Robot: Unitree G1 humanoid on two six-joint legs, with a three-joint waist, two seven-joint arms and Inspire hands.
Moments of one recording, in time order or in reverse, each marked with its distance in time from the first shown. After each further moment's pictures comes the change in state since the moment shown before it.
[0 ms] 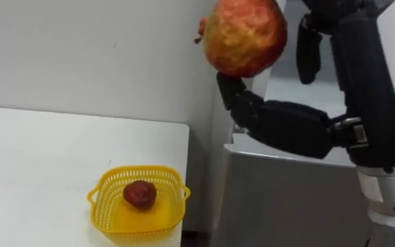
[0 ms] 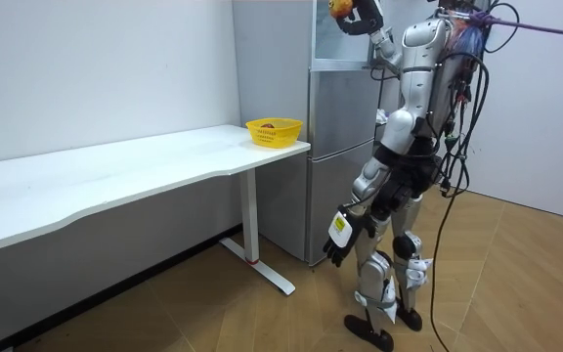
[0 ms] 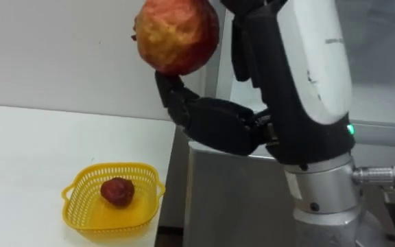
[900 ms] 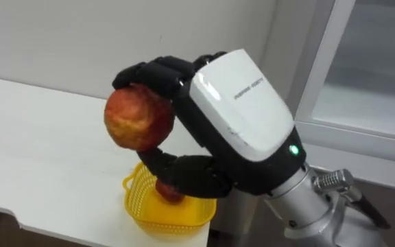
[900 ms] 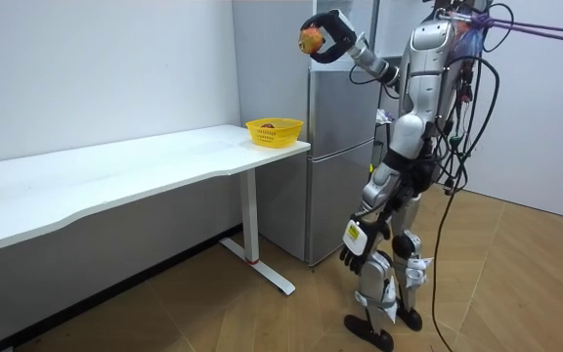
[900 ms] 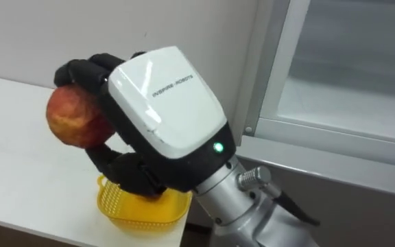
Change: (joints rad) left arm -0.039 0.015 -0.067 0.041 0.058 0.000 -0.091; right arm -0.135 0.049 0.270 0.119 -0.291 0.029 0.154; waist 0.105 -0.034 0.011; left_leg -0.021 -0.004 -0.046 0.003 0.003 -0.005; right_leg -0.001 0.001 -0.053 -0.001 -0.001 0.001
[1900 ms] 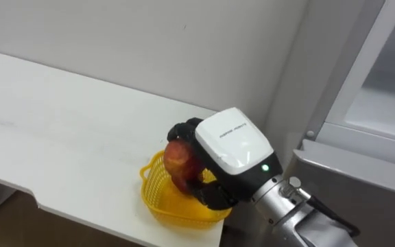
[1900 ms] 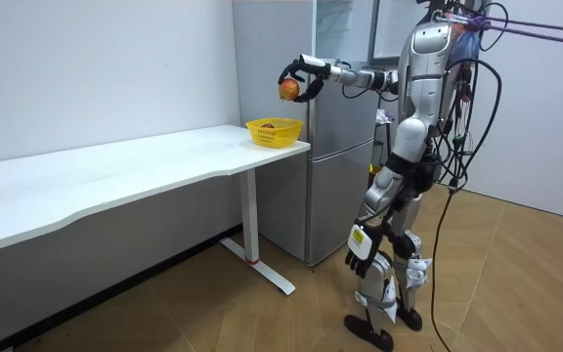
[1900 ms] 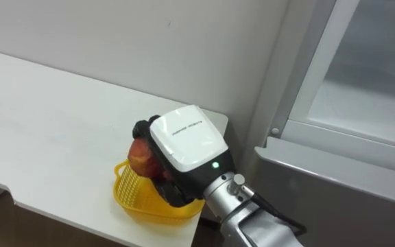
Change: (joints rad) left arm -0.033 0.015 -0.020 -0.002 0.039 0.016 -0.022; right arm -0.009 0.007 0.072 0.342 -0.165 0.088 0.061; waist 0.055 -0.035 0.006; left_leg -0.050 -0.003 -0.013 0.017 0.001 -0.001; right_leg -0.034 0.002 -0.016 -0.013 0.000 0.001
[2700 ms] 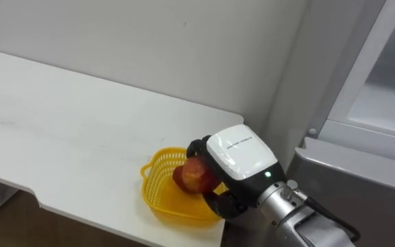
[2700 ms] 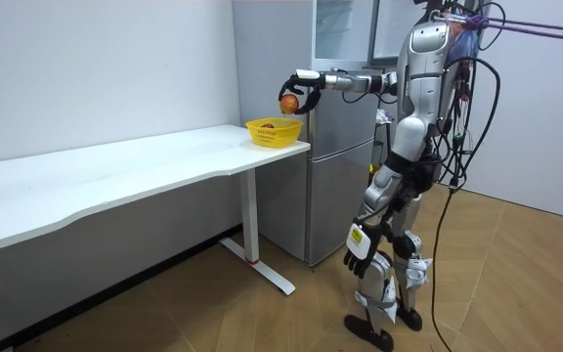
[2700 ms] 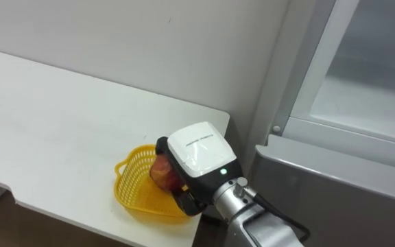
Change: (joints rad) left arm -0.001 0.000 0.001 -0.022 0.000 0.009 0.002; right arm 0.000 0.000 0.000 0.108 -0.009 0.036 0.055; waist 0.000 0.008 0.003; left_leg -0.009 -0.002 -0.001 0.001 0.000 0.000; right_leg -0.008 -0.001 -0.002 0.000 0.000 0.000
